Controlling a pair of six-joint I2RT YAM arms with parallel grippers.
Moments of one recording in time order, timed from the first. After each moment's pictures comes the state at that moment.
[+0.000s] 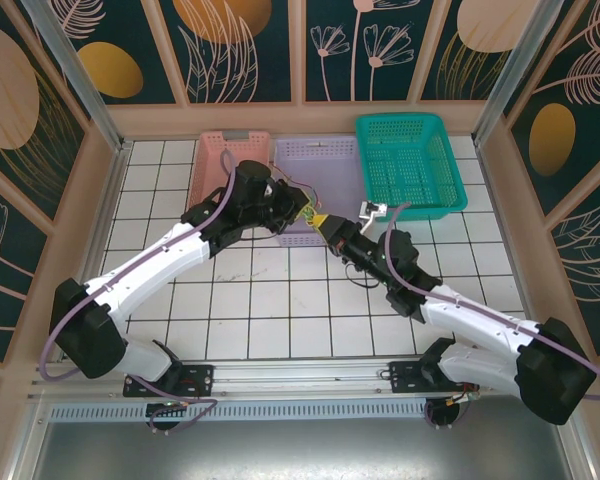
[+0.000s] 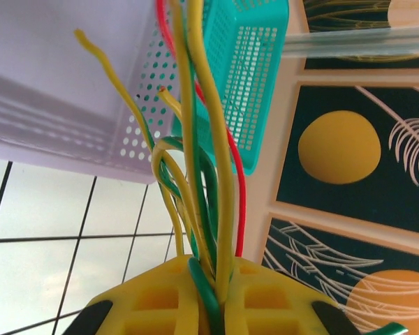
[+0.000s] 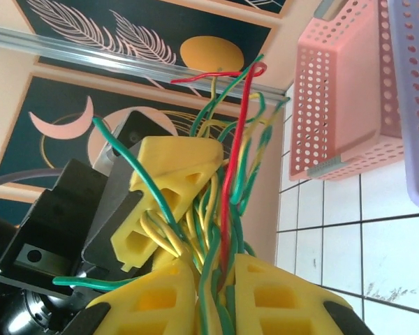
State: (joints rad) left arm -0.70 1.45 1.25 -0.31 0.20 -1.41; right arm 0.77 1.06 0.56 0.47 -0.11 1.31
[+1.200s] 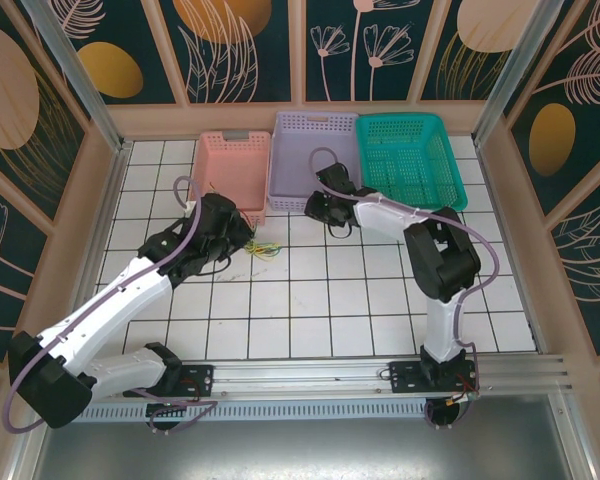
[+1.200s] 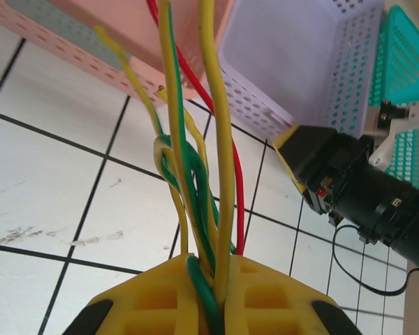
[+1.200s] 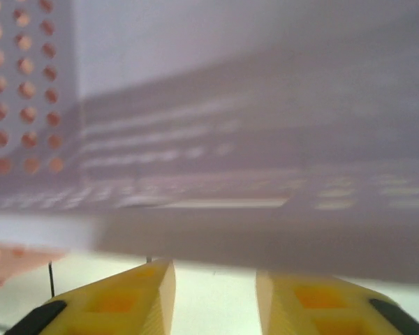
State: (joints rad) left arm -0.65 1.14 1.00 -0.61 -0.13 -1.09; right arm 0.58 1.93 1.33 -0.30 -0.06 0.75
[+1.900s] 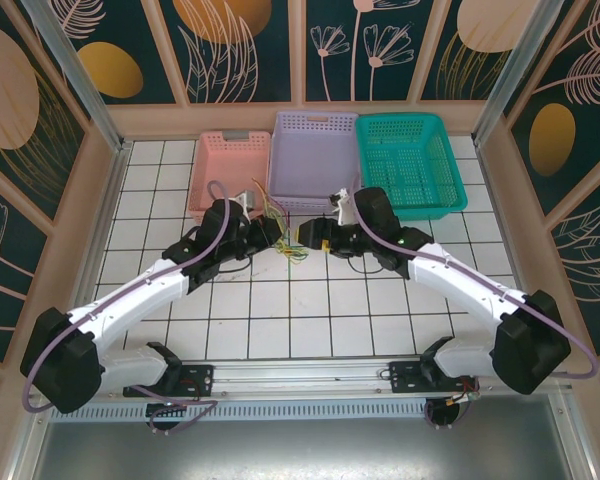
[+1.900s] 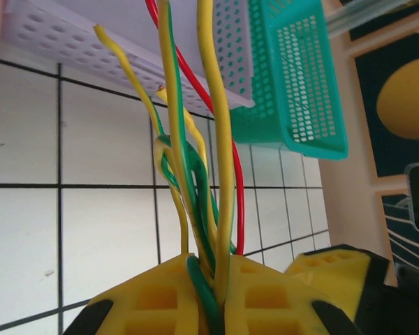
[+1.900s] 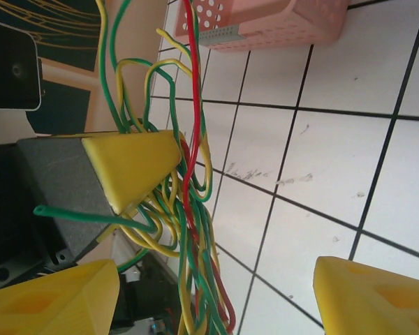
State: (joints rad) left arm -0.65 1.24 0.82 -0.08 0.19 -0.95; right arm 0.66 1.28 0.90 -0.19 -0.53 0.82
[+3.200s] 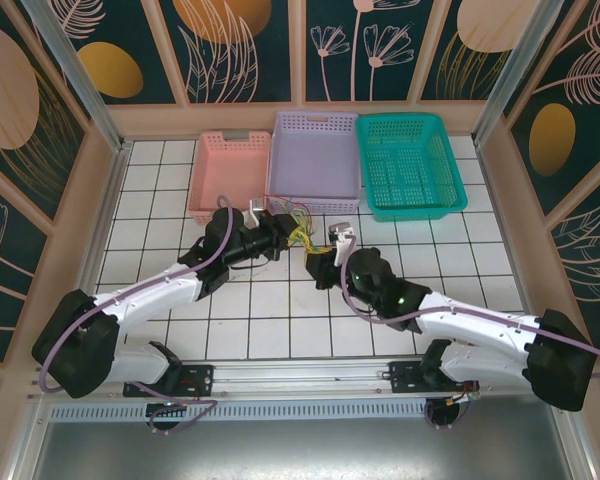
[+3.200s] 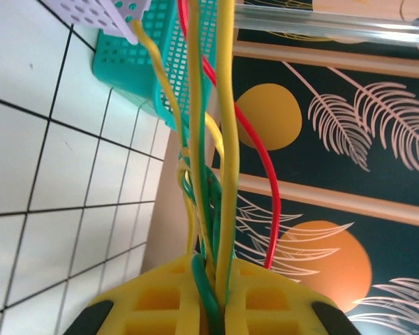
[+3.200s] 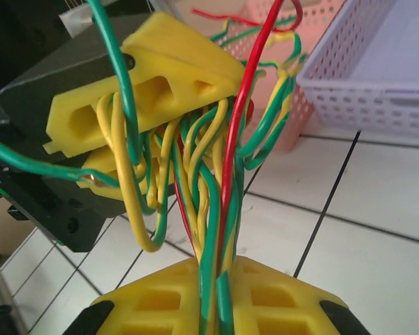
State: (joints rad) left arm -0.66 1.33 0.69 0.44 0.38 -1.65; right arm 1.01 1.06 0.52 0.26 0.16 0.53
